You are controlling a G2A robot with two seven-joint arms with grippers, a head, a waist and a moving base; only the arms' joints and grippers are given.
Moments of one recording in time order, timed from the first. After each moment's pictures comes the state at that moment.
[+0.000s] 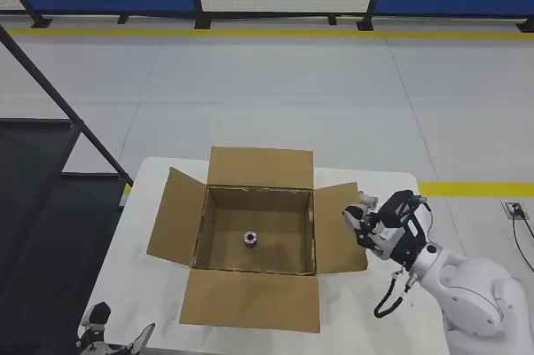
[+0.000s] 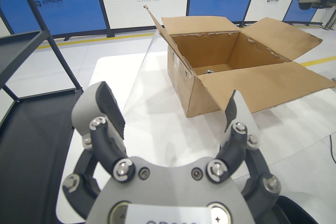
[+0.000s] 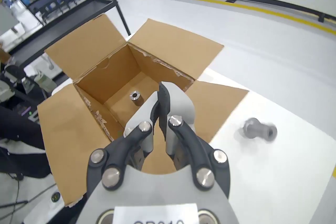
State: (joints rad) left arm 2.07 -1.25 -1.88 -1.97 1.30 -0.45 0.51; right arm -1.16 -1.25 1.56 -1.93 -0.86 -0.53 0.70
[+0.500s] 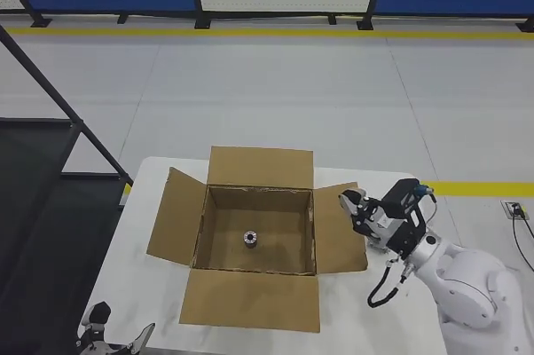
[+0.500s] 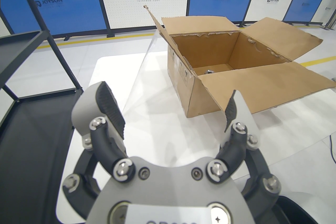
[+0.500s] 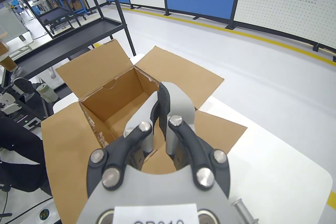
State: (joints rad) left arm 2.07 -1.25 -1.88 -1.97 1.30 -0.45 0.51; right arm -1.12 -1.24 1.52 -1.93 -0.87 -0.51 0.56
